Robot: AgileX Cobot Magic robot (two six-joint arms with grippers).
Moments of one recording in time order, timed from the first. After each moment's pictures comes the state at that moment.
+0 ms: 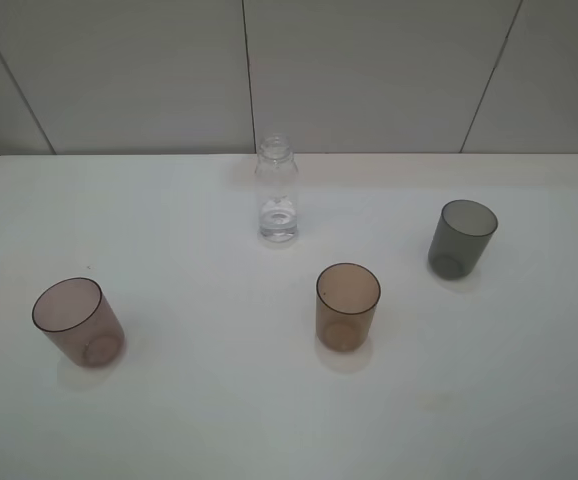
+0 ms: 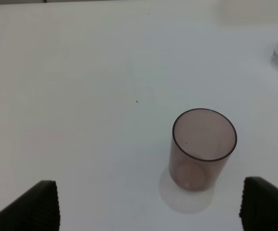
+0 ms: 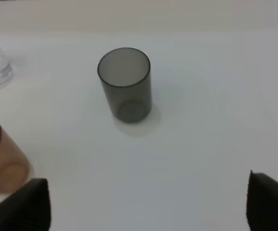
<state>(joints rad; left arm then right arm) -0.09 -0.01 -0.50 0.00 1.06 -0.02 -0.05 0.28 -0.54 0.09 1.00 -0.03</state>
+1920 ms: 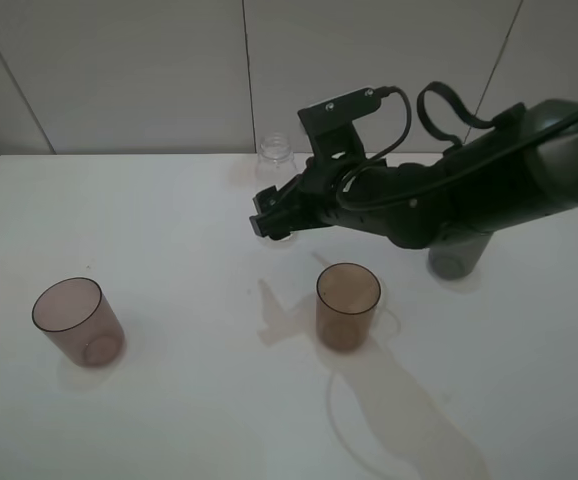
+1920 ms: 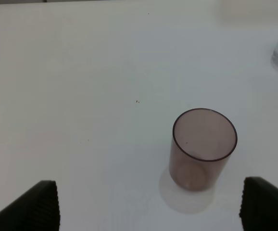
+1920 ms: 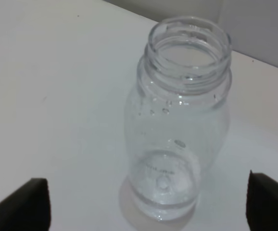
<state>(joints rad) -0.09 -0.01 -0.50 0.00 1.06 -0.02 0.71 1.87 -0.86 0.40 -0.39 -0.34</state>
